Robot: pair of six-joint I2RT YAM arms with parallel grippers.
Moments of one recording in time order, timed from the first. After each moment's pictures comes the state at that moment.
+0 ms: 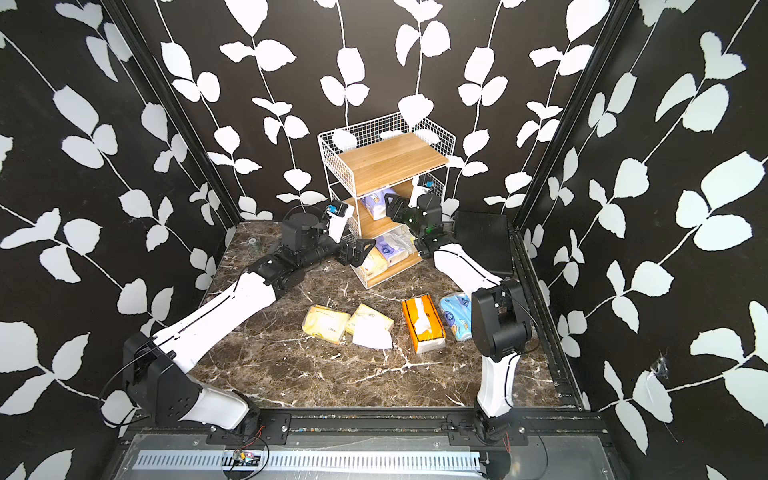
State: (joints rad) left arm -0.62 1.47 1.34 -0.16 0.18 -0.03; right arm 0.40 1.91 1.56 0.28 -0.15 0.54
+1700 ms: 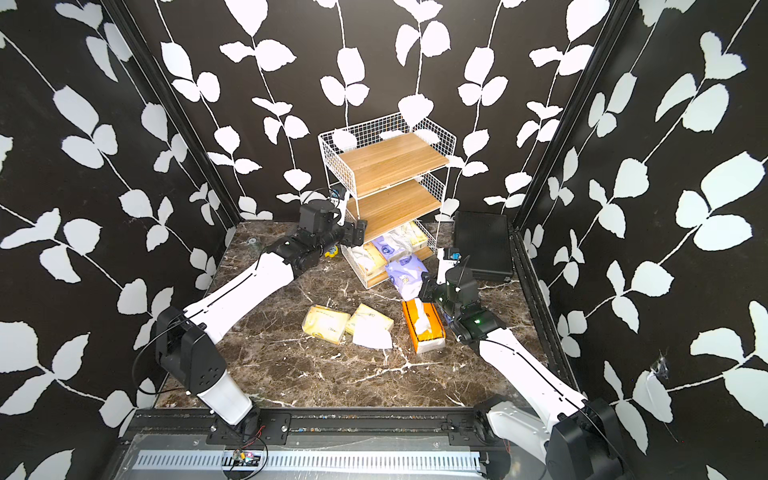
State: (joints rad) left arm -0.59 1.66 1.55 -0.26 -0.20 -0.09; right arm 0.47 1.07 0.72 -0.02 -0.02 0.43
